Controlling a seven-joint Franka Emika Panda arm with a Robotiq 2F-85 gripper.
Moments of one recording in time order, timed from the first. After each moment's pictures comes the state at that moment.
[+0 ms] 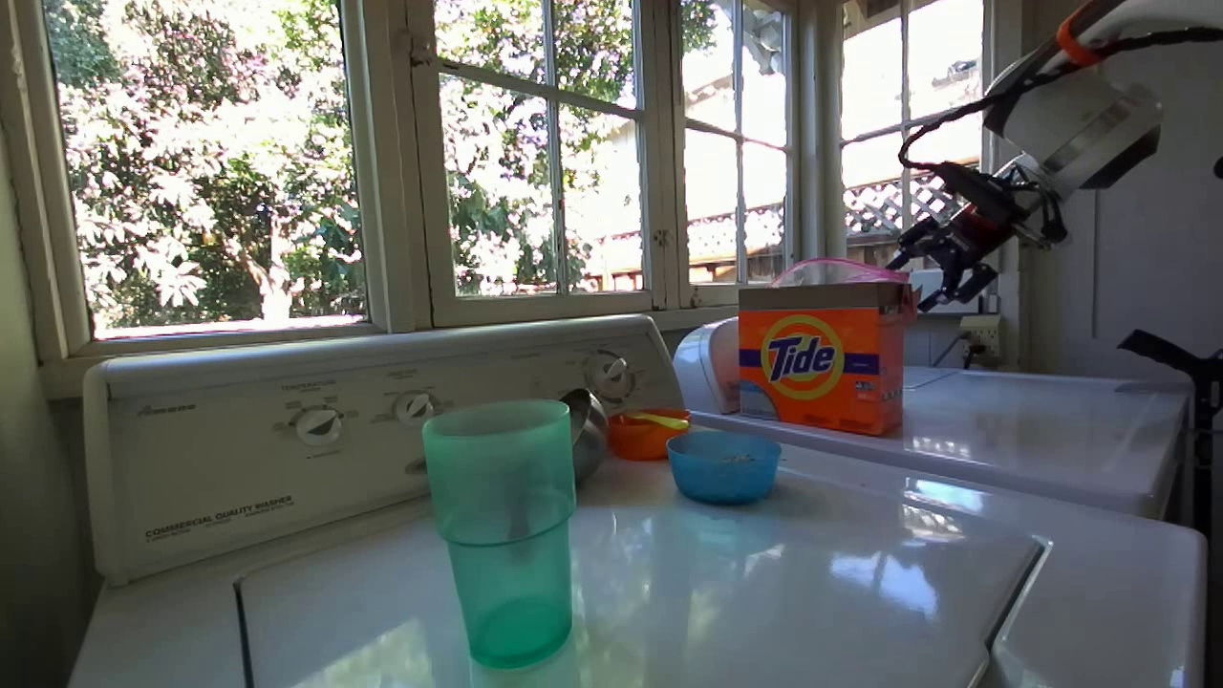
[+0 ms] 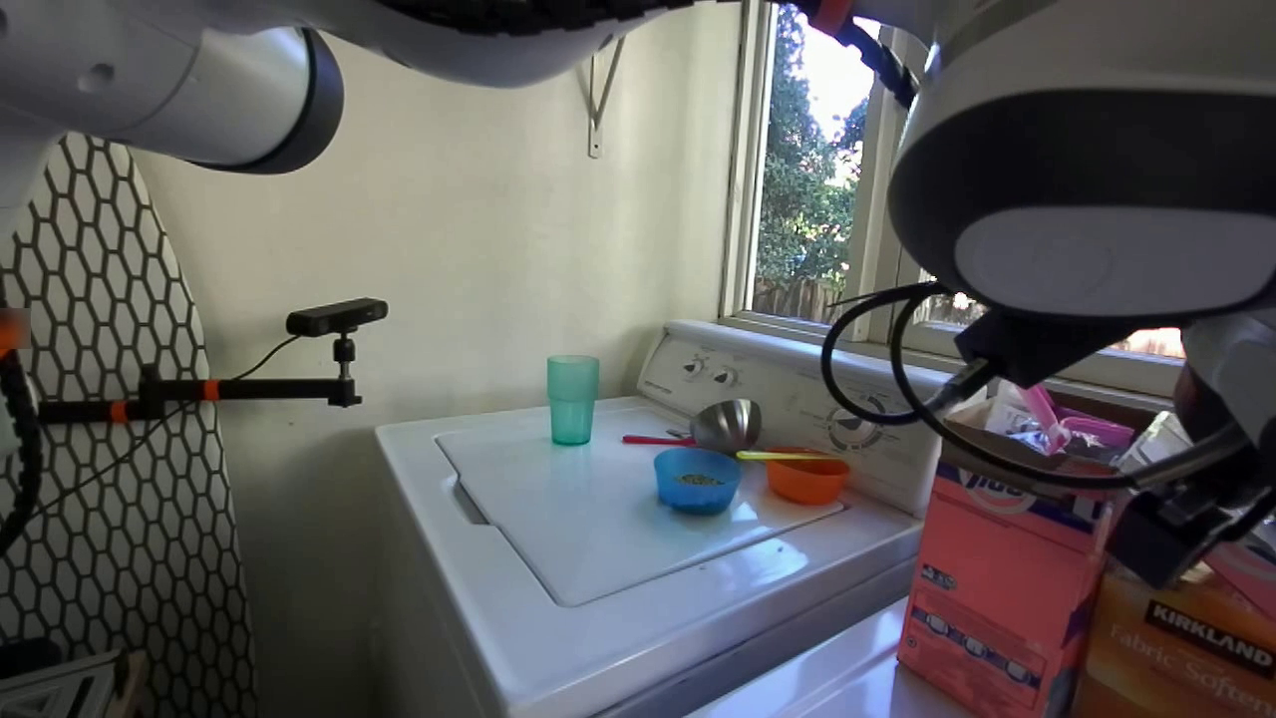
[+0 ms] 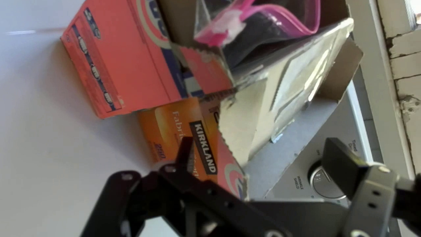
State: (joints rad) arm -0.55 0.54 -0.23 -1.36 1.03 2.18 0.59
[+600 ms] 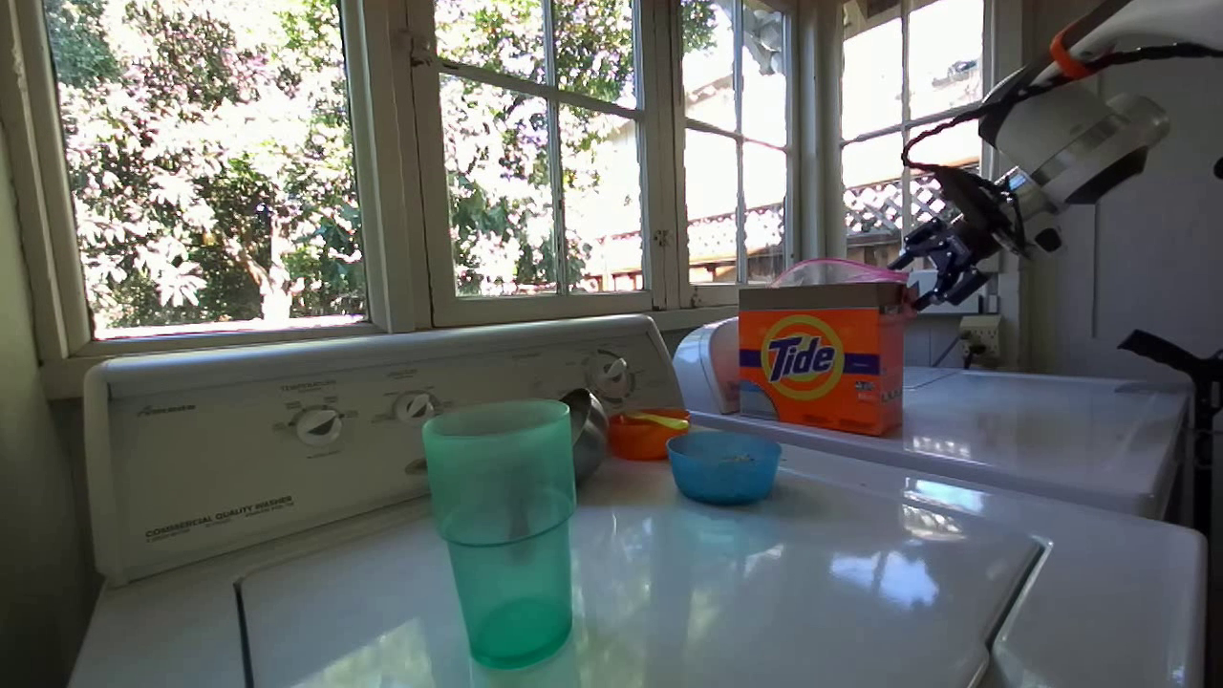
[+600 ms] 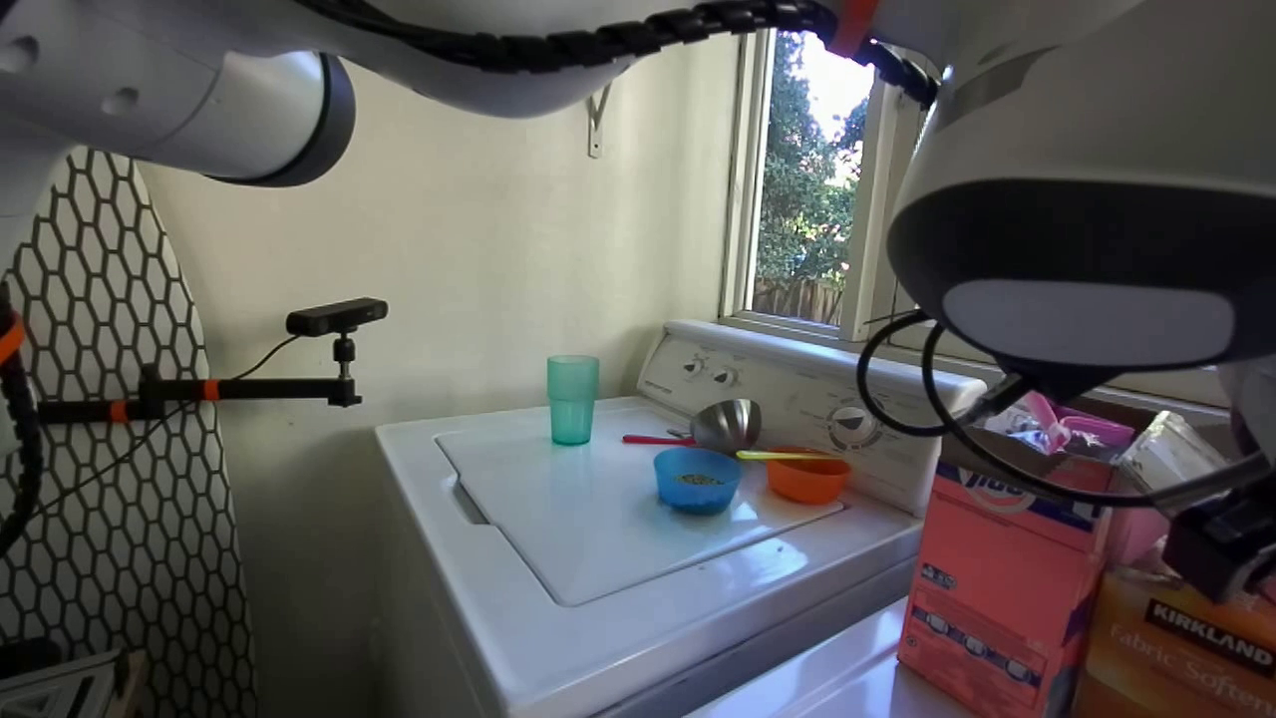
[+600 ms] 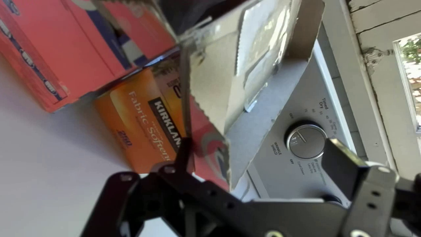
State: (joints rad) arm -0.54 0.56 -0.23 -1.36 1.13 2.34 0.63
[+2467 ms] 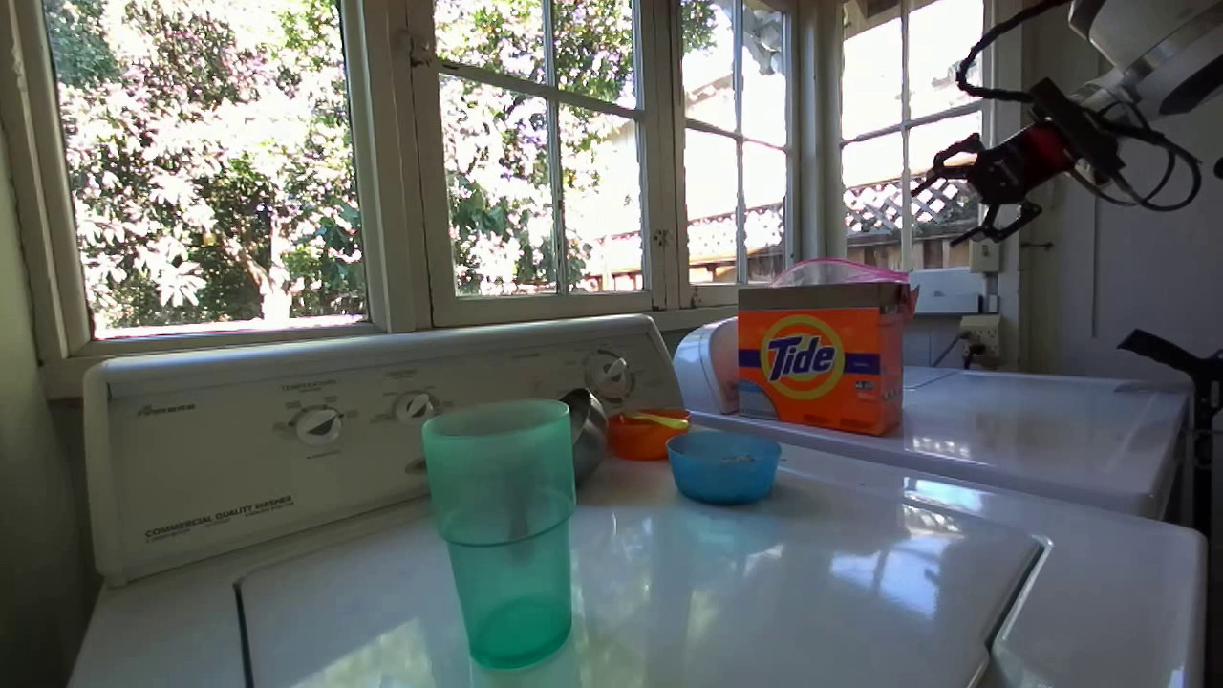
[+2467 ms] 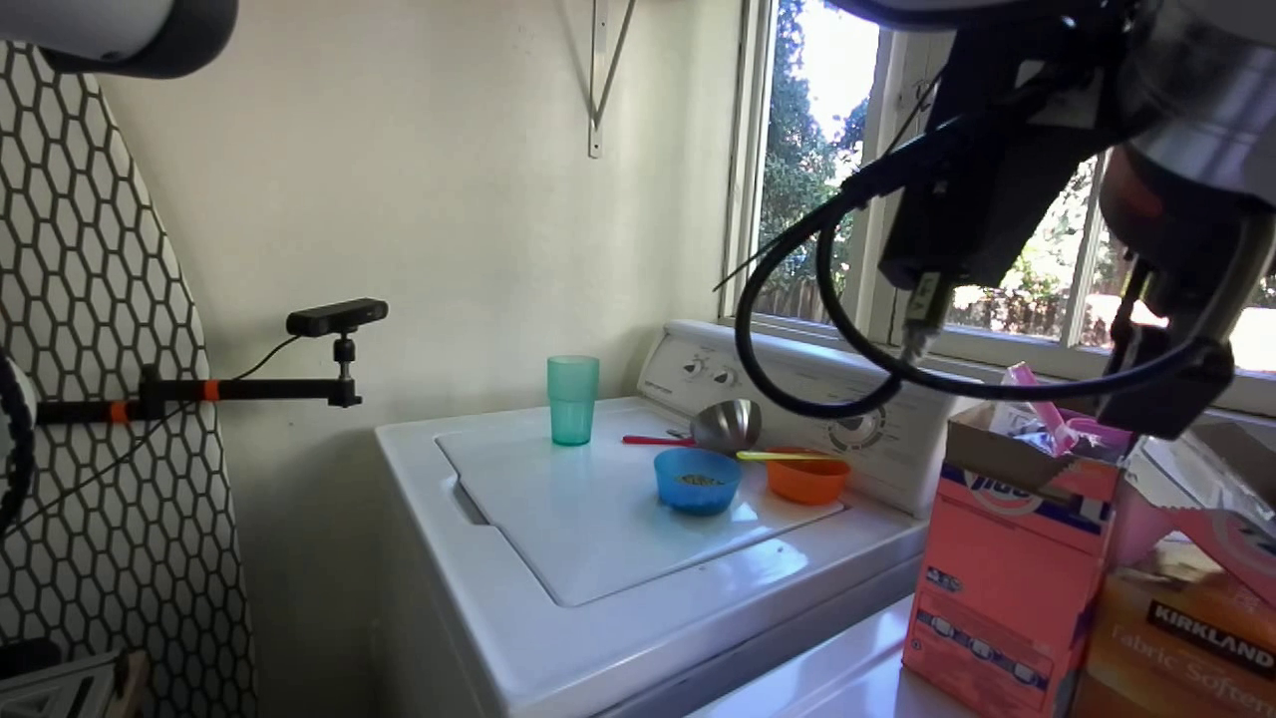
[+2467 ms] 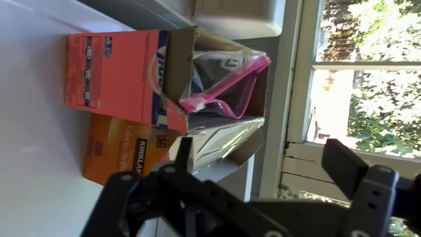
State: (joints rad) arm -0.54 0.31 -0.32 -1.52 1.18 1.95 0.00
